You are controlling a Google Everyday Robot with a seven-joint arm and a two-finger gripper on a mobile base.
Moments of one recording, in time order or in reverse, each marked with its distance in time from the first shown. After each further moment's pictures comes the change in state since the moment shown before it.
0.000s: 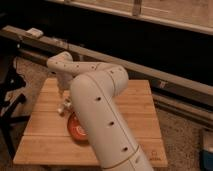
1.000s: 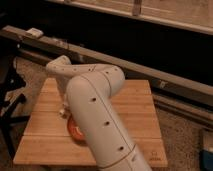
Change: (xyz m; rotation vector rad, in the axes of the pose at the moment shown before) arm 0.003 -0.011 0.025 0.065 -0.009 0.054
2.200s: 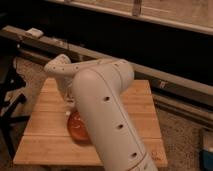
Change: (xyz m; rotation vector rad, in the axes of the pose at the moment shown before) arm 0.025 -0.021 -0.048 -0.012 -0.086 -0.033
